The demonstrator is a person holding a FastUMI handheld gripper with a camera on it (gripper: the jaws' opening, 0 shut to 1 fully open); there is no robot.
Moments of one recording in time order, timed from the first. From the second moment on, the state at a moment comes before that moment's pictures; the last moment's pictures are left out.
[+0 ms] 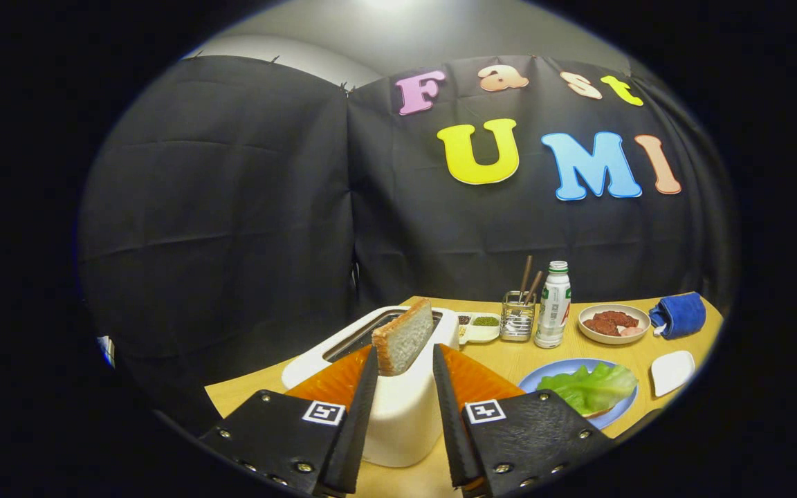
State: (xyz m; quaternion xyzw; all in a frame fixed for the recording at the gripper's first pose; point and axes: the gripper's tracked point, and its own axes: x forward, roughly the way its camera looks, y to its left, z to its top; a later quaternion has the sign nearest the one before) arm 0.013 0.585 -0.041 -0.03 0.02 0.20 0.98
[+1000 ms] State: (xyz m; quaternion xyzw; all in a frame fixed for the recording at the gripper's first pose) arm 0.052 0.614 -0.049 -0.04 0.04 0.16 0.99
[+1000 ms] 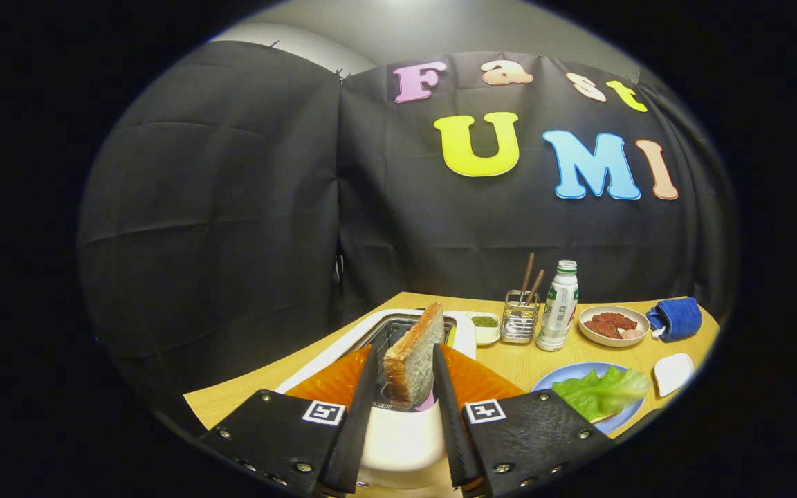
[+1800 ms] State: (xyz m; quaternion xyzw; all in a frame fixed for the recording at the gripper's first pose) arm 0.056 0.604 -0.016 -0.06 0.01 0.18 0.98
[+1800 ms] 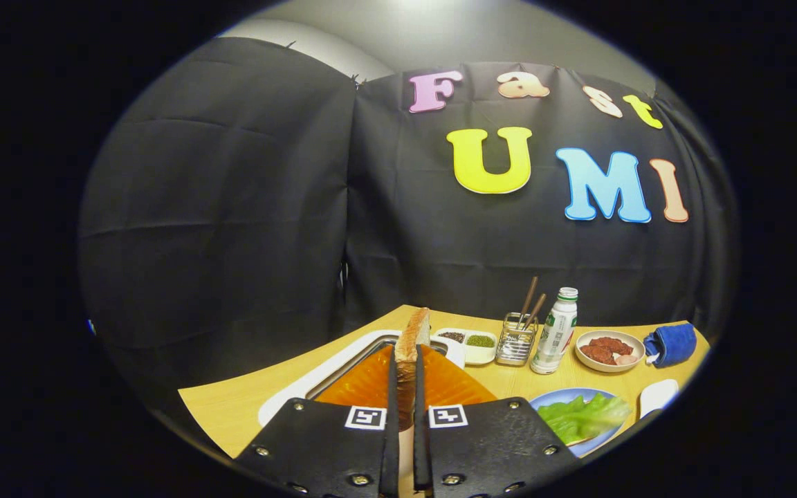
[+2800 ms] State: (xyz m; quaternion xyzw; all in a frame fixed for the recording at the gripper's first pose) arm 0.043 0.497 0.019 -0.06 -0.02 0.12 0.99
